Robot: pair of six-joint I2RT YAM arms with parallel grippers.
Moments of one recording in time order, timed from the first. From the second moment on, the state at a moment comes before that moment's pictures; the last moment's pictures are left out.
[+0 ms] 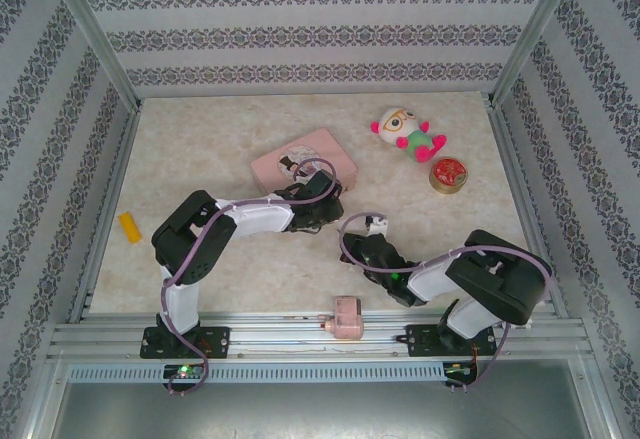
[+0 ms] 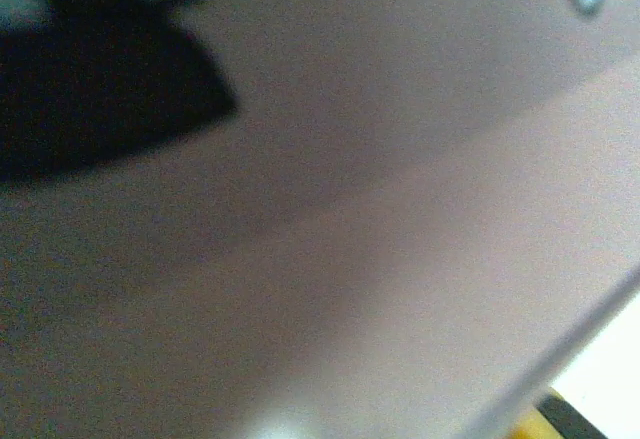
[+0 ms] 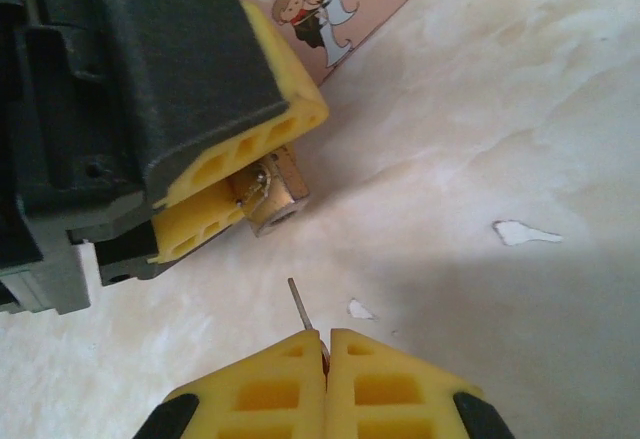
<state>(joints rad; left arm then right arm) -0.76 1.94 1.17 -0.15 -0.04 -1.11 0.87 1.54 0.23 0.80 0.28 0.95</state>
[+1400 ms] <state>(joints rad) -0.75 1.94 1.14 -0.05 -0.01 -1.17 0.86 1.85 0.20 1.27 0.32 1.07</state>
